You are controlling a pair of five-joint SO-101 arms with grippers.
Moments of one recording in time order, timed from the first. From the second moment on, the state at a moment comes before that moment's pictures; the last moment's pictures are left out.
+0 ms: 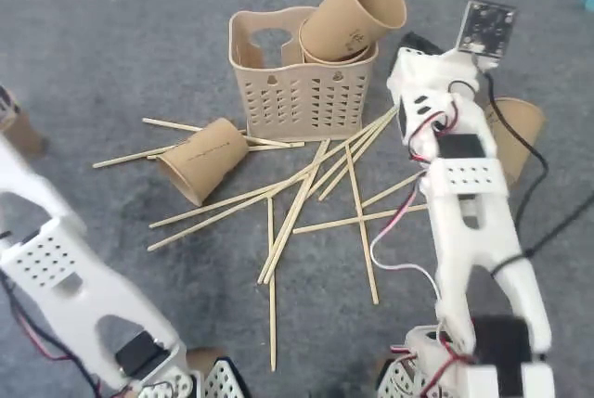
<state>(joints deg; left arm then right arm) -47.6 48.1 -69.1 95.3 5.9 -6.9 -11.3 29.6 9.4 -14.3</state>
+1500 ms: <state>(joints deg) -48.6 55.8 -71.6 93.5 5.9 -23.8 -26.5 33.0 7.6 -14.3</state>
